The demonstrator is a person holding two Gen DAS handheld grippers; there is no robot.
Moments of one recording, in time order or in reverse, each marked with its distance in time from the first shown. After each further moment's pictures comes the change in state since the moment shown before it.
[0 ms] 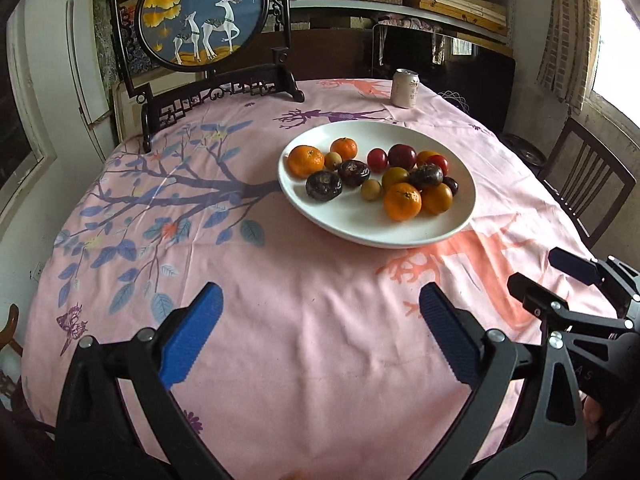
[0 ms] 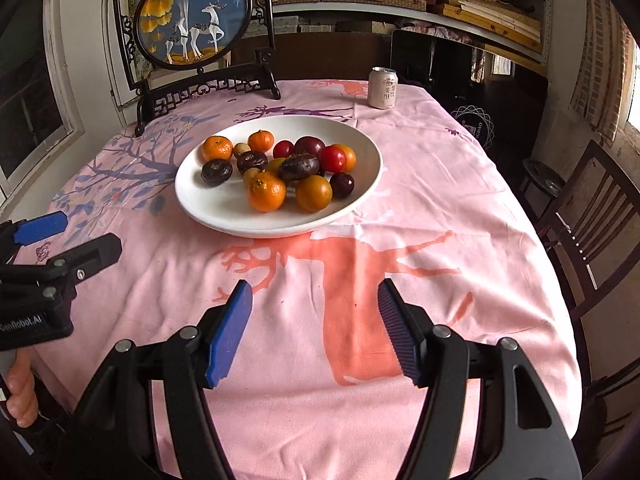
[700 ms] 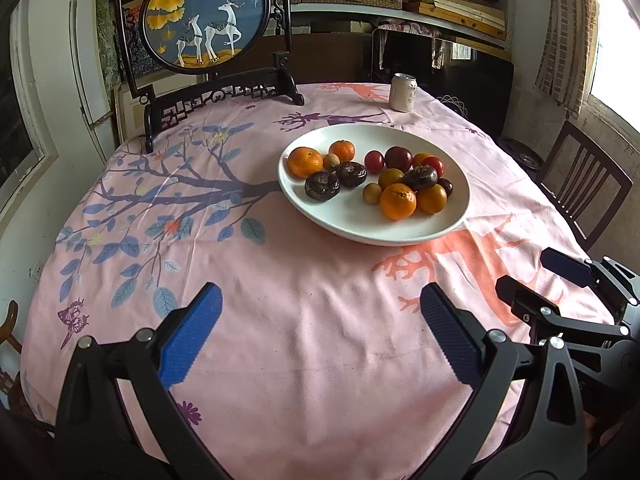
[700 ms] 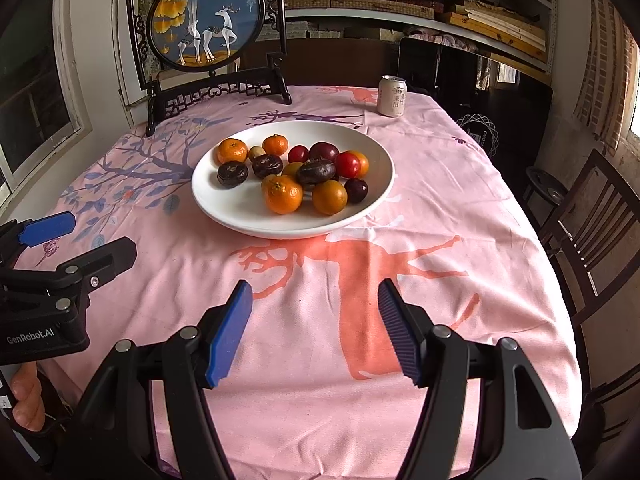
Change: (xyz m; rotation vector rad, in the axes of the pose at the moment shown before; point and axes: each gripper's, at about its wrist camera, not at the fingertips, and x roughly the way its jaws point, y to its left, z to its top) left arm -0.006 0.000 -0.004 -0.012 -0.008 -0.011; right arm -0.007 0.012 -0.003 -0.016 -0.013 0.011
